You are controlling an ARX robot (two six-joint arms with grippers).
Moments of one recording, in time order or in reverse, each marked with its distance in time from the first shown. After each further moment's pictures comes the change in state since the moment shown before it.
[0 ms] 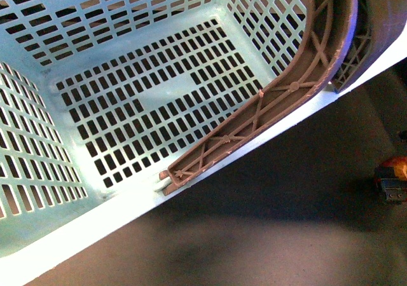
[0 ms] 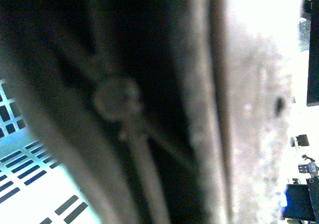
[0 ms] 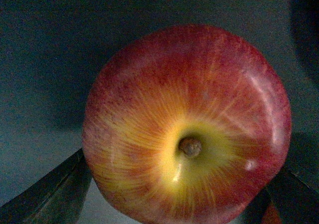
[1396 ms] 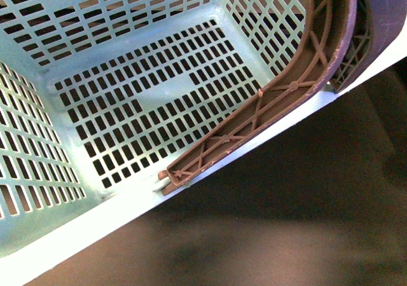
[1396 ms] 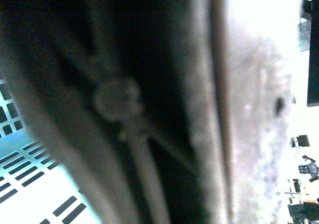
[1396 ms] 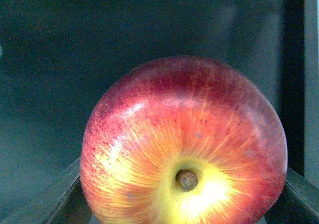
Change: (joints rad) left arm 0.000 0.000 0.000 0.000 -0.001 0.000; right arm -0.119 -0.930 -0.369 -0.172 -0.440 -0.159
